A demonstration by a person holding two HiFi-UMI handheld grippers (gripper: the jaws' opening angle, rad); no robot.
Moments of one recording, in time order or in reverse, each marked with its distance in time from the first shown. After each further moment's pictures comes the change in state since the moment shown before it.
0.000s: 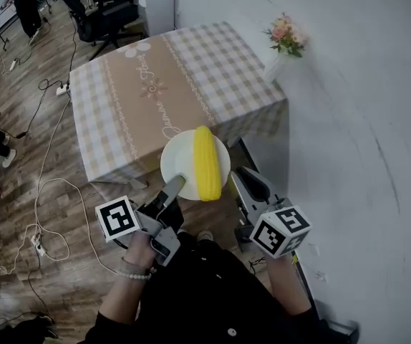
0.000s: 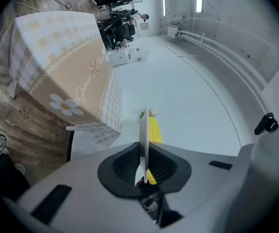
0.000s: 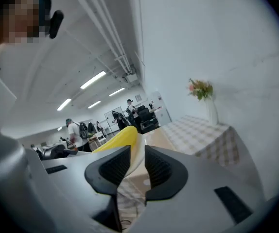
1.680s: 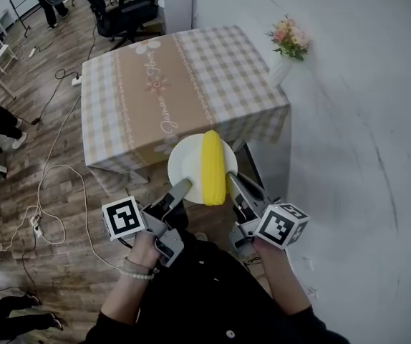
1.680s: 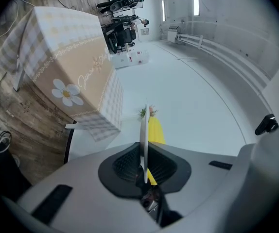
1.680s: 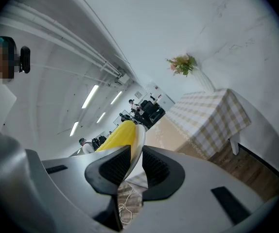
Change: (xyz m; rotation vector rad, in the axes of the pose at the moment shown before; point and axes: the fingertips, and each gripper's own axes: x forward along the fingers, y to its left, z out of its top) left arm 0.022 -0.005 -0.067 -0.006 -0.065 0.020; right arm -0.031 -0.037 -0.019 0.343 0.038 0.171
